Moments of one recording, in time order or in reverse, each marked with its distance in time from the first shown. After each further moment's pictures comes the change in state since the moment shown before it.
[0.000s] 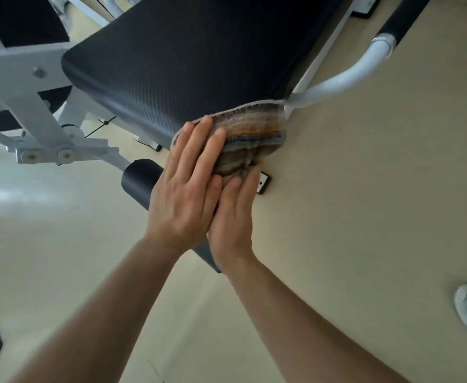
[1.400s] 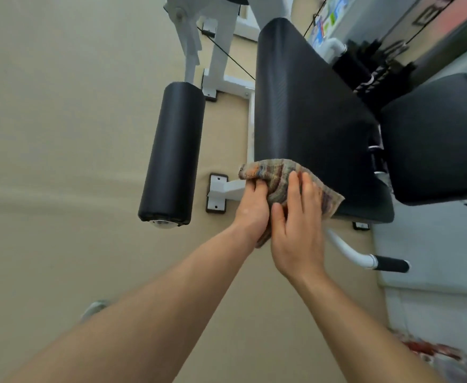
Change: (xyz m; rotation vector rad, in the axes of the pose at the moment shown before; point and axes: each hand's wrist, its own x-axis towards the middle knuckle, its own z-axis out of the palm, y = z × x) left_hand 0.048 0.076 0.038 -1.758 0.723 -1.429; right_hand 0.067 -0.123 -0.071 -1.523 -0.788 -0.808
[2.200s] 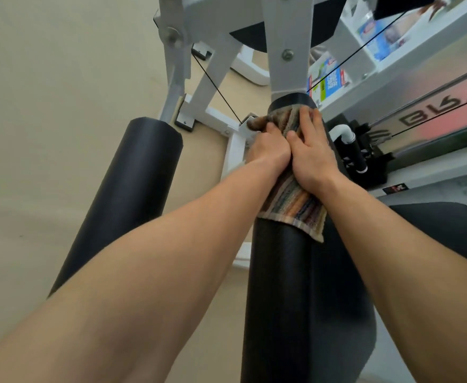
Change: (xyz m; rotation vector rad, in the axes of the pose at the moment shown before) left_hand 0.260 0.214 0.006 0.069 0.141 0.071; right_hand 0.375 -0.041 0.021 -0.077 -0.146 -0.065
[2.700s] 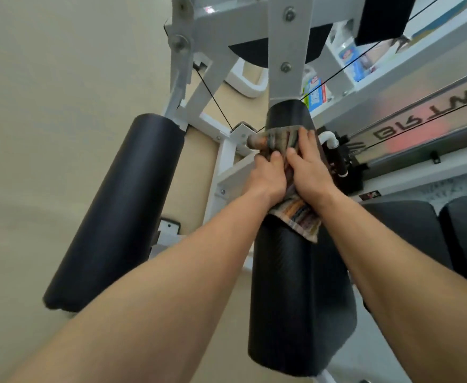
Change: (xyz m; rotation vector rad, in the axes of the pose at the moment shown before) left_hand -0.056 -0.052 -0.013 0.007 -0.134 0.109; right_hand -0.043 0.001 0.002 0.035 -0.001 0.043
